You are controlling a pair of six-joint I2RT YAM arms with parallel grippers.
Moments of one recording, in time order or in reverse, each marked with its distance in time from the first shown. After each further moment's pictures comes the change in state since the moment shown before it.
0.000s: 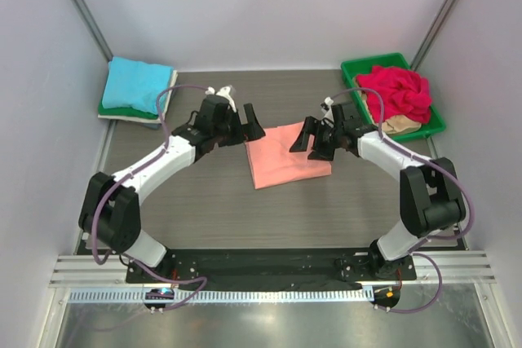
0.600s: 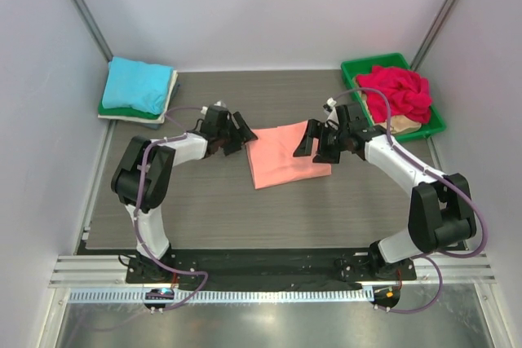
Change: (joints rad) left arm 0.130 0.364 -0.029 0.299 0.052 -0.230; right arm 0.005 -0.145 0.009 -0.156 0.014 -0.067
